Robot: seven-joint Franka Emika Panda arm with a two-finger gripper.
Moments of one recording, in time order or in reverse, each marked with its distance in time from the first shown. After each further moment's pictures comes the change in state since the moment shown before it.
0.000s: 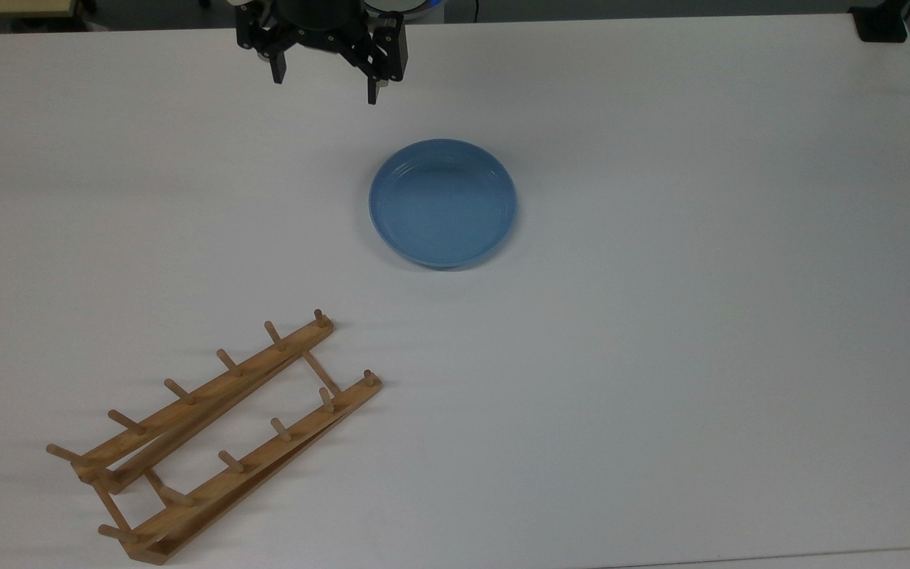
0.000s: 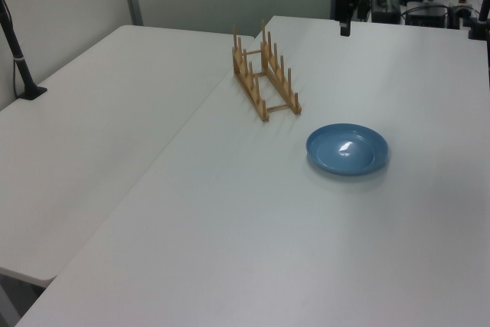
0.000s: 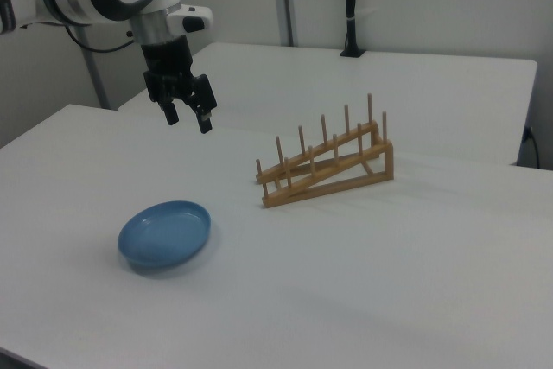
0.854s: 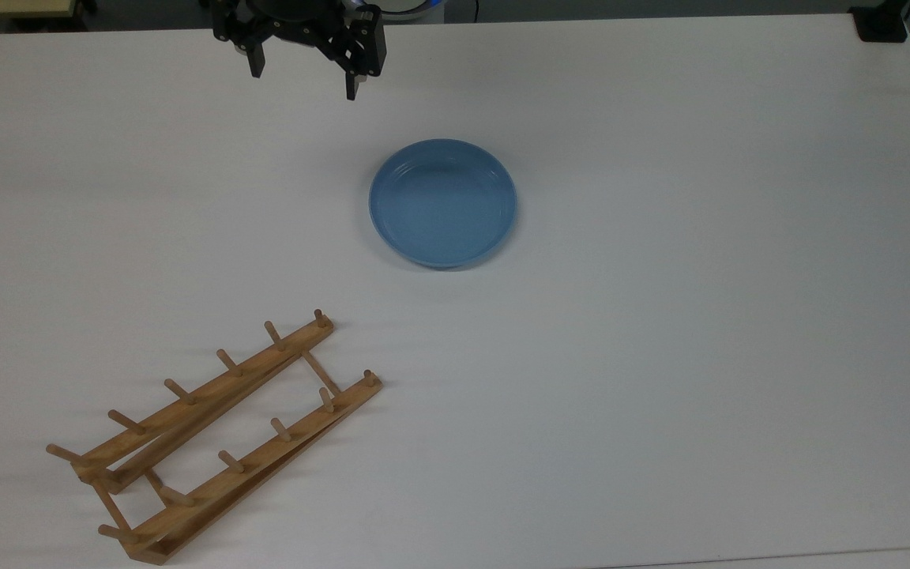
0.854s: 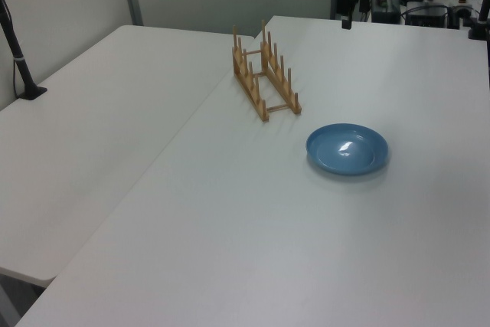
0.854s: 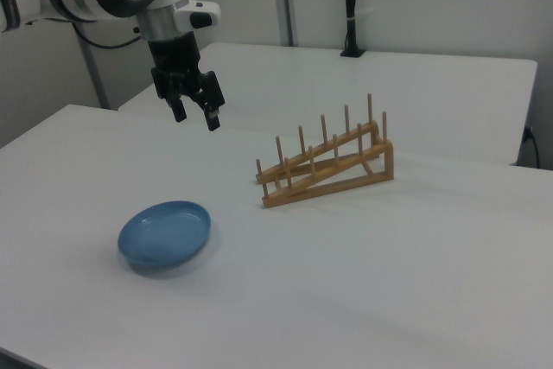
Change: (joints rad) arm -0.027 -0.004 -0.004 0.013 -0.002 0.000 -0.011
